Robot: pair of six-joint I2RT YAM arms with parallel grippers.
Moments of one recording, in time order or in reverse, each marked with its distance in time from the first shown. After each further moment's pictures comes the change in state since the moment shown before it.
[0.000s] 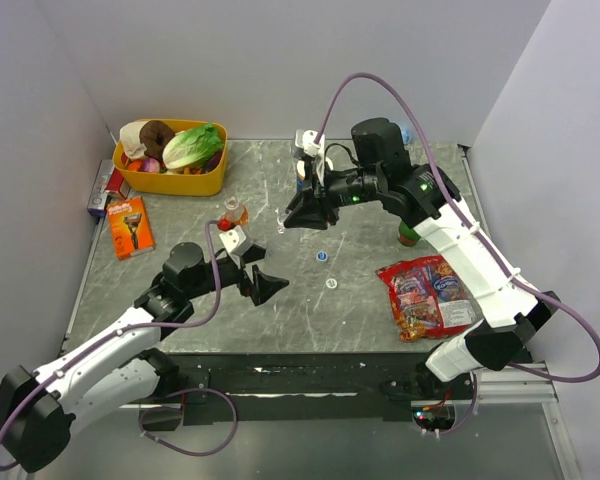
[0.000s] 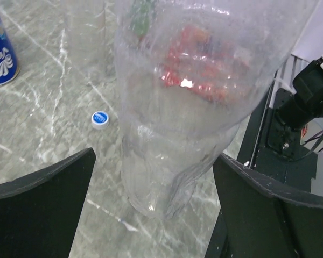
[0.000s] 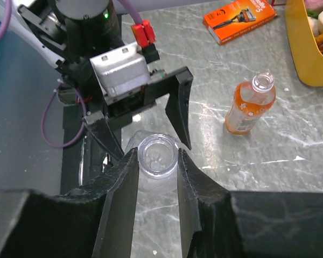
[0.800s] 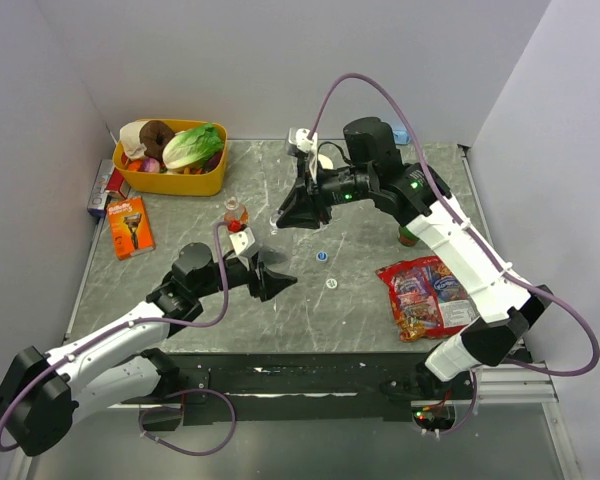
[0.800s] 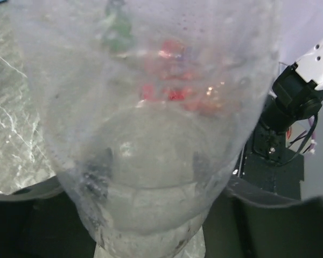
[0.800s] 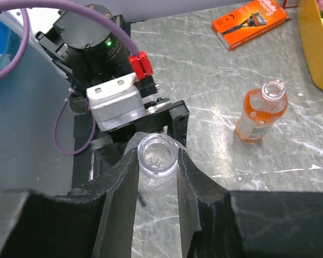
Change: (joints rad) left arm -0.069 0.101 0.000 0.175 0.030 -0.023; right arm 0.013 0.031 0.000 0.055 -0.020 0.071
